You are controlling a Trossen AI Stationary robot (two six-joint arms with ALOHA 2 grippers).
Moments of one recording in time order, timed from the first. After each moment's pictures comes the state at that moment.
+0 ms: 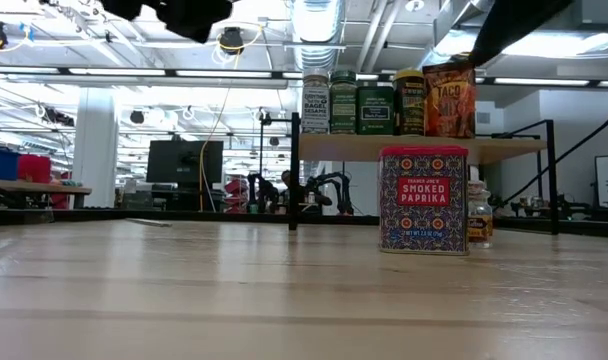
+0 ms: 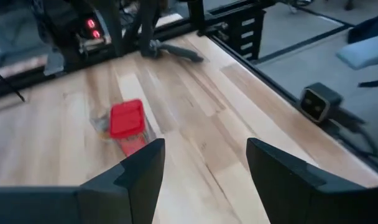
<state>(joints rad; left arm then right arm) -0.38 1.24 0.68 0.20 -0.07 0.18 0.65 1.65 1.30 -0.88 0.62 0.85</state>
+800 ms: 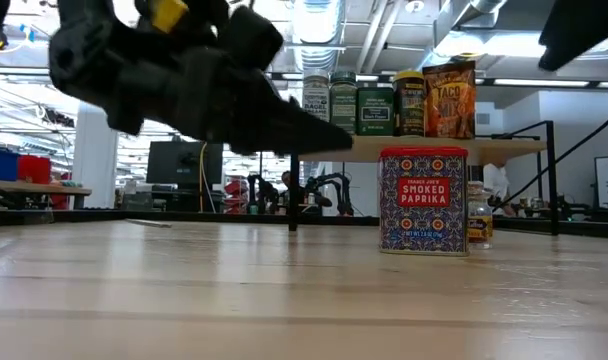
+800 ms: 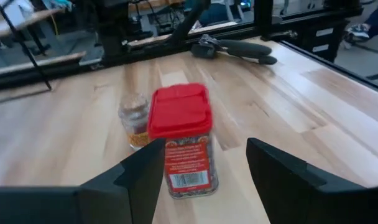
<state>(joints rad) -0.21 1.91 0.70 1.01 -0.04 0.14 0.76 1.64 1.27 -0.96 0.60 1.34</state>
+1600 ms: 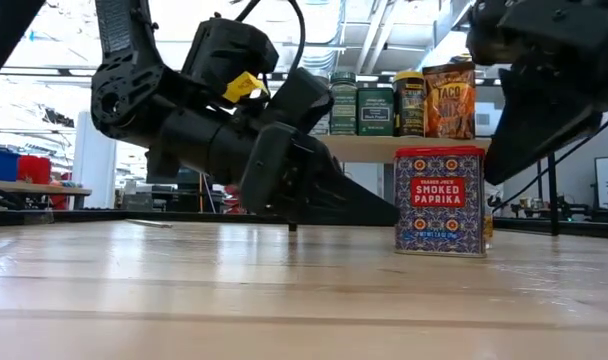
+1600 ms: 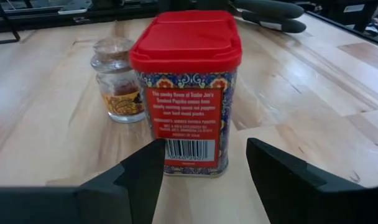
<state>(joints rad) -0.19 2.15 0.88 0.98 -0.03 0.06 0.59 1.64 0.95 -0.57 0.57 1.20</state>
